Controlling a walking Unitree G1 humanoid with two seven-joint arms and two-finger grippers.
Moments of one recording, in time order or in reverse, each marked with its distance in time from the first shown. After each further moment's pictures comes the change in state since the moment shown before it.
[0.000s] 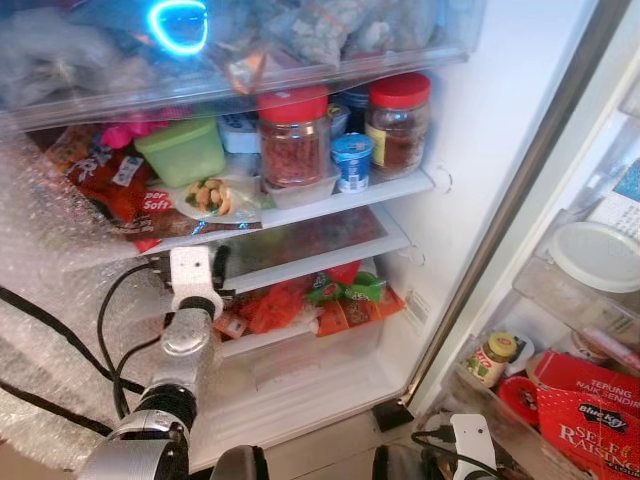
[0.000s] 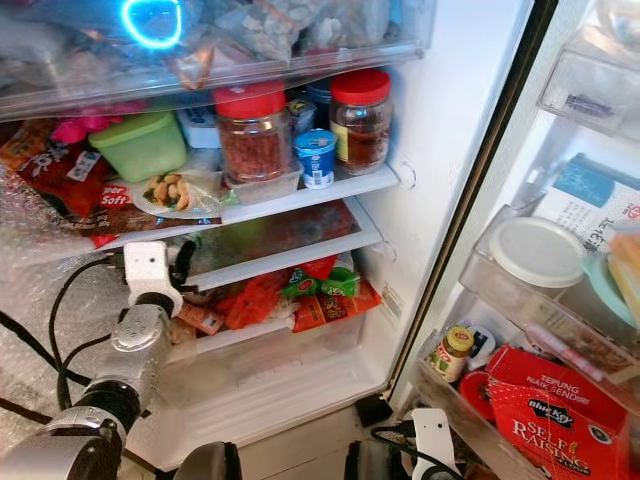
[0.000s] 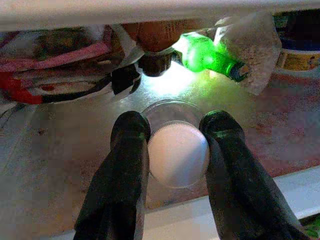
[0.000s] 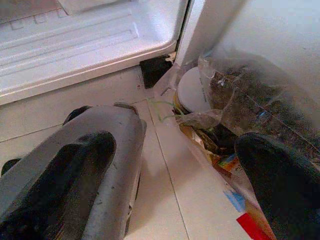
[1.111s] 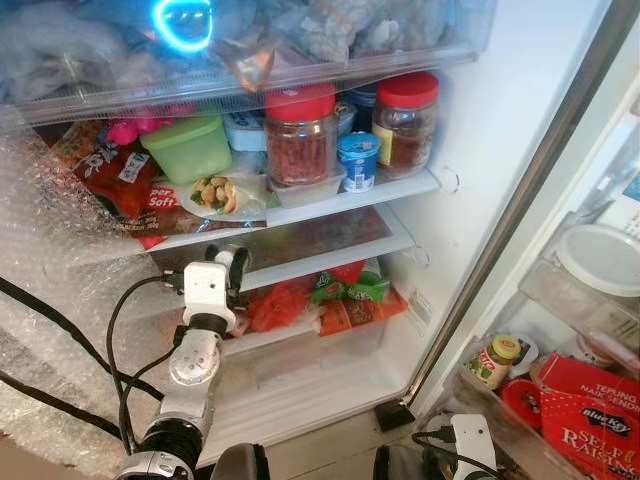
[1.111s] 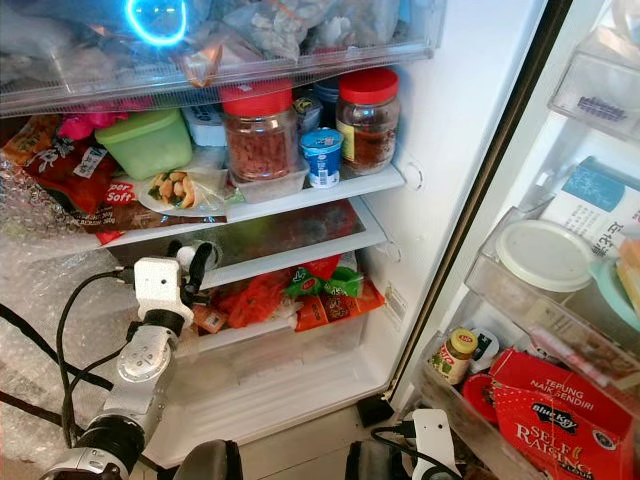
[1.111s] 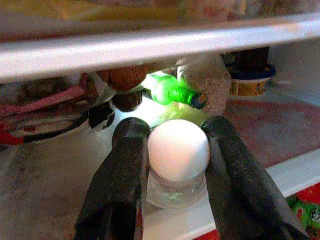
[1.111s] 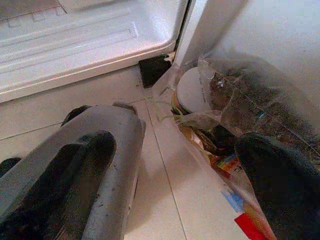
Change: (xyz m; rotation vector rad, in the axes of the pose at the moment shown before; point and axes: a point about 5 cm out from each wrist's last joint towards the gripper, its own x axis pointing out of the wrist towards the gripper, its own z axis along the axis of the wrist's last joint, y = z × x) left arm -0.030 -0.019 -0.002 0.048 -0.176 -0.125; right arm 0.000 0.000 -0.001 0.002 0.001 -0.009
